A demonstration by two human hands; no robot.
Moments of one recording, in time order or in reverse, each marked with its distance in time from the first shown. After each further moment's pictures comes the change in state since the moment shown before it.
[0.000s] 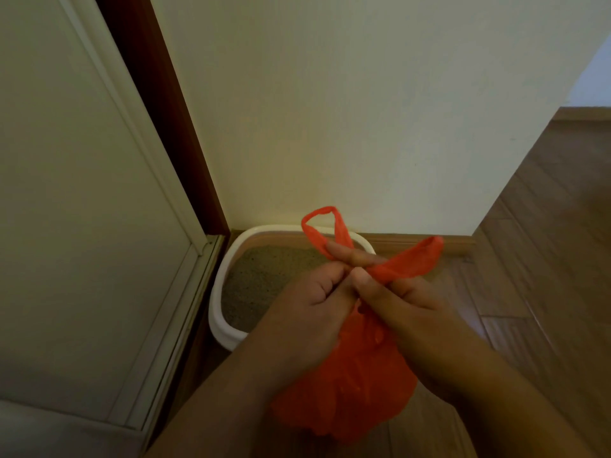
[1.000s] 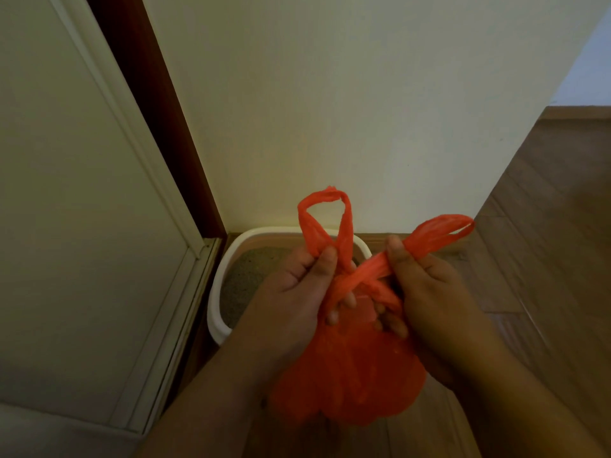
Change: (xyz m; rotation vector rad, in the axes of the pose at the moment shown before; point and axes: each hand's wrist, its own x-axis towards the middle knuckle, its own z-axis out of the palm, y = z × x) left_hand -0.008 0.012 -0.005 -0.251 0.129 0.049; right_hand -0.003 -0.013 -0.003 -0.088 0.363 0.102
